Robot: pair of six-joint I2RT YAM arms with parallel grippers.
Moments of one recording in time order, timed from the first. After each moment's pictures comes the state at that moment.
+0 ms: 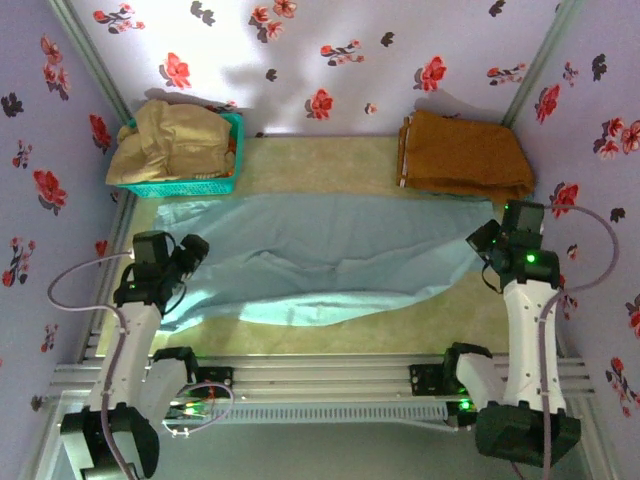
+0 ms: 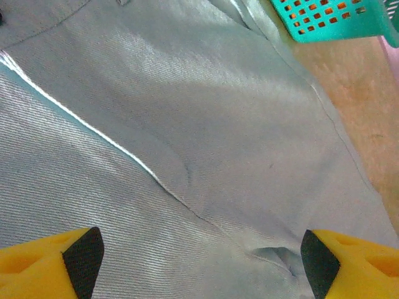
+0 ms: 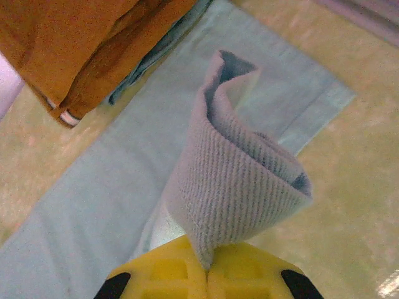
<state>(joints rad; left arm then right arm) 0.05 0.81 0.57 -0.55 0.11 -0.84 -0.20 0.90 1.00 -0.96 -0.02 0.68</state>
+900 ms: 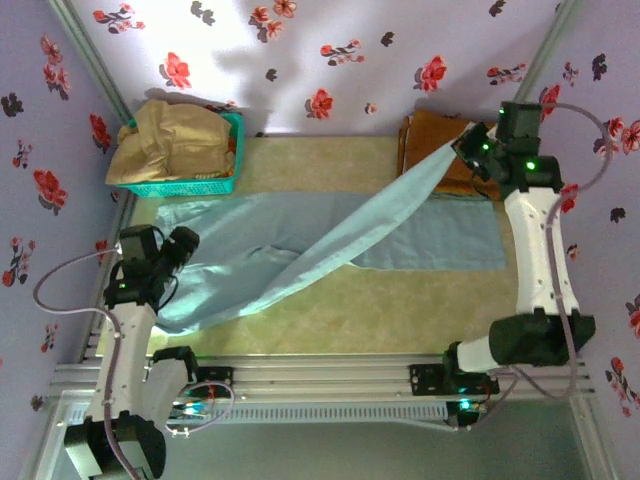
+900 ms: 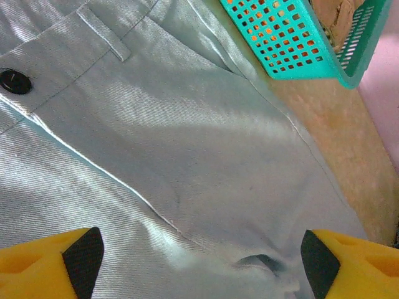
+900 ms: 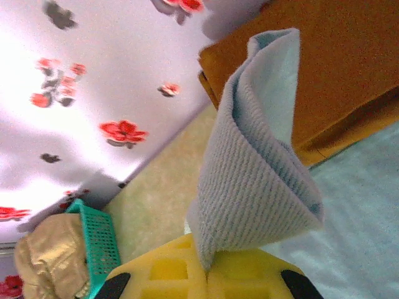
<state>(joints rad) 0.10 0.80 0.66 -0.60 0.11 -0.83 -0.04 1.39 1.64 -0.84 -0.20 0.77</state>
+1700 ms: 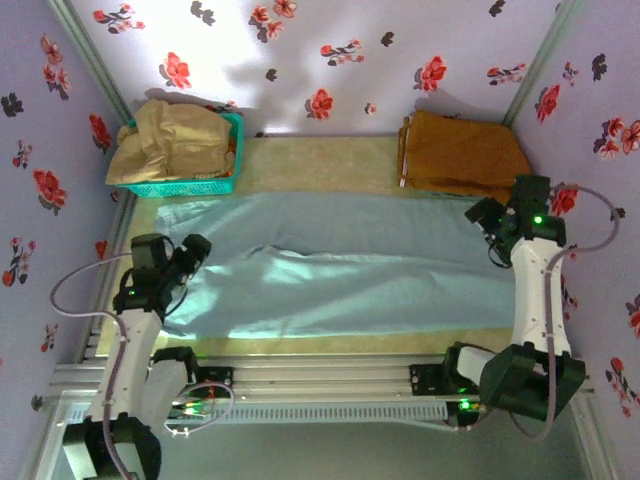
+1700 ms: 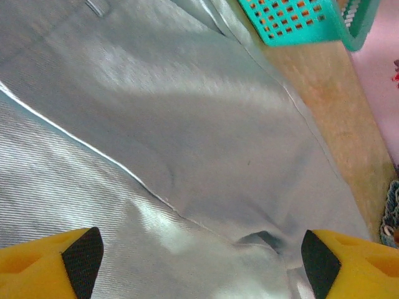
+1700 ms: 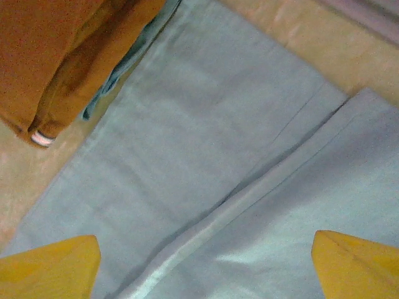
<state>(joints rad) 0.02 0.77 0.54 -0.50 0.18 -0.86 -0.23 1.15 1.12 -0.97 -0.08 0.67</state>
